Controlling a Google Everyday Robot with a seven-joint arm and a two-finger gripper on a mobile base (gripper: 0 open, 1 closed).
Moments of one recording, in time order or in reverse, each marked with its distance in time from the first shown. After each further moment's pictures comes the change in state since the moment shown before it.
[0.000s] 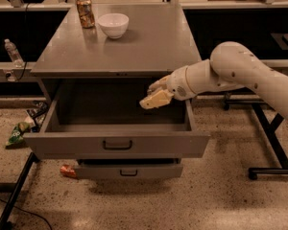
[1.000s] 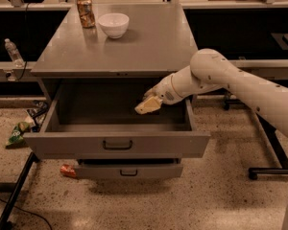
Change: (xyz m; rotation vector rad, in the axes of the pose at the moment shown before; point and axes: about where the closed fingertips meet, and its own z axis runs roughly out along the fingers) arm 0.031 -0.017 0.059 -0.046 0.106 0.035
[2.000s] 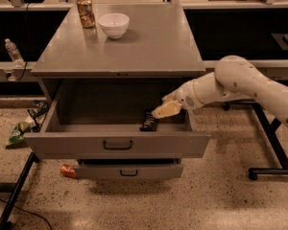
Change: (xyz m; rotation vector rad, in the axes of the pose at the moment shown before) arm 0.041 -0.005 -0.043 0.032 -0.020 0.113
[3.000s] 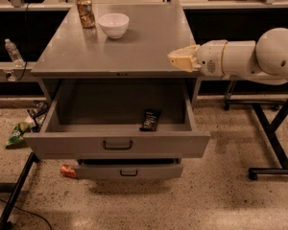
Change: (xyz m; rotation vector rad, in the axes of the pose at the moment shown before) arm -0.122 -0.014 -0.127 0.183 -0.414 -0.109
